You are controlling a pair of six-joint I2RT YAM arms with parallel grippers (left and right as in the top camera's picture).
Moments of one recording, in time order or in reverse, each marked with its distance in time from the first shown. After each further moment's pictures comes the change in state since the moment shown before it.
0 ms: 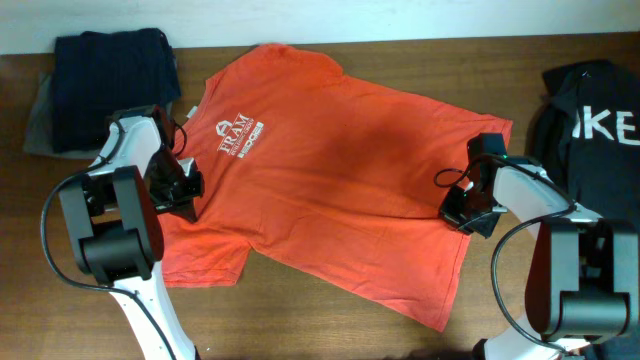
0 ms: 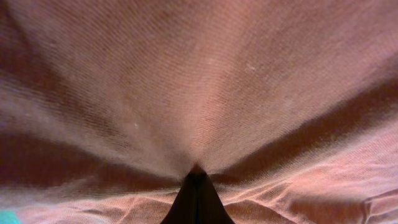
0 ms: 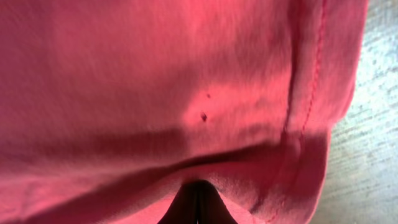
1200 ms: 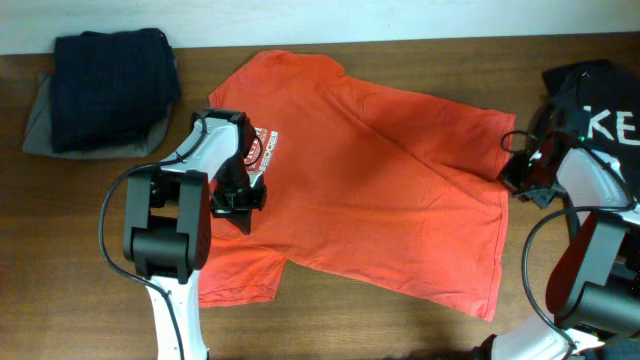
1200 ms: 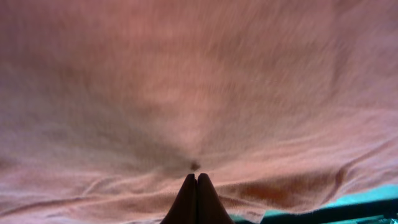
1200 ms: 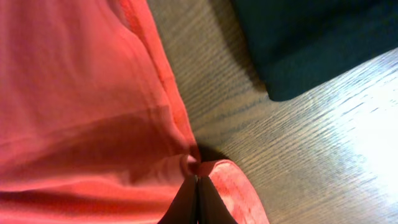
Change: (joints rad) left arm -0.324 0.002 -0.026 -0.069 0.062 -0.042; right arm -0.296 0.041 0.224 0.036 -0.002 -0.130
